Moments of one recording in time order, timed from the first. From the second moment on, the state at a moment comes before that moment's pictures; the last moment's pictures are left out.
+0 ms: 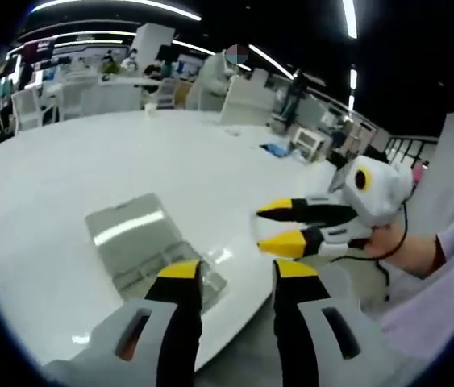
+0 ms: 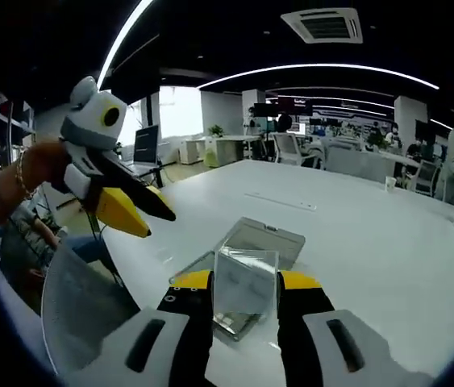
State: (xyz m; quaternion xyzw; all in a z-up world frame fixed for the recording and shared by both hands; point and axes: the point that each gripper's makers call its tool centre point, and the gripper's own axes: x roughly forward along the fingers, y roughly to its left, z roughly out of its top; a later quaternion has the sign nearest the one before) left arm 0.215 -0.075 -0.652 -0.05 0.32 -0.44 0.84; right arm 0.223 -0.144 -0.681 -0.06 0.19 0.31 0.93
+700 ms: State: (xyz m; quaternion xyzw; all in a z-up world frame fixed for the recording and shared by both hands) left arm 0.213 -0.087 -0.653 -0.10 0.33 -0.44 0.83; right arm 0.211 -0.110 -0.667 -0.07 0.17 0.35 0.92
